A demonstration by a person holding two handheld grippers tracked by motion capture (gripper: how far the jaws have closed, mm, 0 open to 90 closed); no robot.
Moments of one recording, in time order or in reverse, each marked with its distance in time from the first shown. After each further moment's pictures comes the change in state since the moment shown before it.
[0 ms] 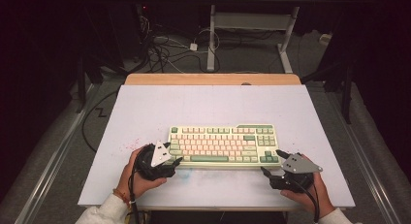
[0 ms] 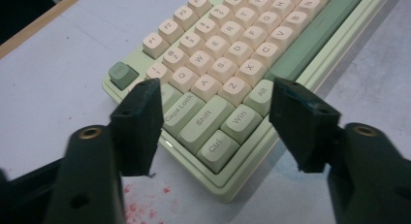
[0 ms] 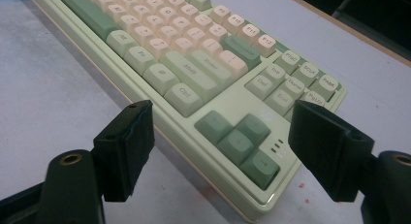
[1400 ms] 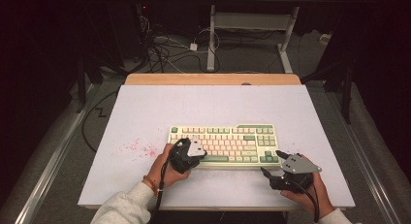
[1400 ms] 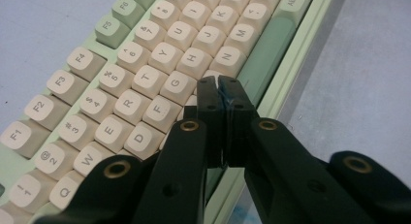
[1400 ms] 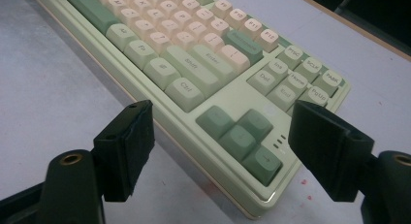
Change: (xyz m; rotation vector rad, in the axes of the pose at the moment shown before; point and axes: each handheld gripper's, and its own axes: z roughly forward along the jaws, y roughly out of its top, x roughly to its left) left arm -0.030 0.055 0.059 0.092 -0.195 0.115; right arm 0.000 -0.002 0.002 0.013 0.005 -0.001
